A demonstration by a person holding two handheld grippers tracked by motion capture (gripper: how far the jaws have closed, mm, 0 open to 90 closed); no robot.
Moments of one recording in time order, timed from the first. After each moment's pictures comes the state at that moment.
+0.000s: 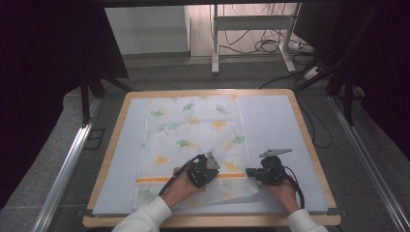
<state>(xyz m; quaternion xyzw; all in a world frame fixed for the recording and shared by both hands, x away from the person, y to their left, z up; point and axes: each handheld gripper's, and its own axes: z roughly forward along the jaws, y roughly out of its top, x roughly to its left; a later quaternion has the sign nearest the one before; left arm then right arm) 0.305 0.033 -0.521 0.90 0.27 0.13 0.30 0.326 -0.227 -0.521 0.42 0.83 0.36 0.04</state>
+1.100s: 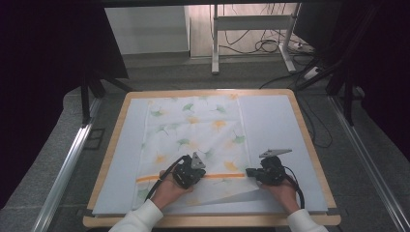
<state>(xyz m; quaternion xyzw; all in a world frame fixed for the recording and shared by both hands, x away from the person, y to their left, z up) 0.296 0.071 -0.523 0.89 0.32 0.13 0.31 0.326 -0.227 -0.521 0.42 0.83 0.36 0.04</state>
